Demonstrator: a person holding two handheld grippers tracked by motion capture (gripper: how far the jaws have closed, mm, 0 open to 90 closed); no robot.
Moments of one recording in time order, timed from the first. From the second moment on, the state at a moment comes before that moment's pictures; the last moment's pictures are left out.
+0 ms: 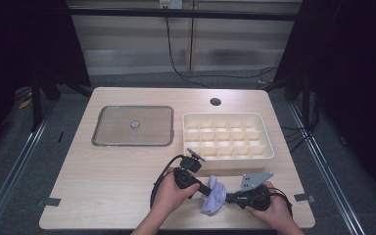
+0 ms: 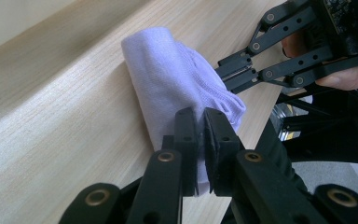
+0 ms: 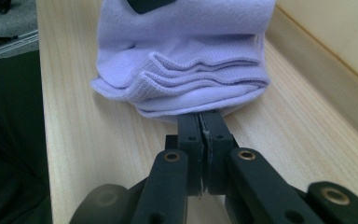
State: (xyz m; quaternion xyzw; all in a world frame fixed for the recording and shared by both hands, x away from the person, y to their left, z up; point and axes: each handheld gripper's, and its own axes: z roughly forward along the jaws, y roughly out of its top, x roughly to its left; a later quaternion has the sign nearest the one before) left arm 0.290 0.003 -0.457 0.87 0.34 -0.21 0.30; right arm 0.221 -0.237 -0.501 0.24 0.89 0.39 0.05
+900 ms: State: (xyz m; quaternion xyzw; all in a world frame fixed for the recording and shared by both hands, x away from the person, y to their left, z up) left arm 0.286 -0.005 -0.452 0.87 0.32 -0.20 0.30; right arm 0.220 -0.229 -0.502 0.25 0.88 0.39 0.05
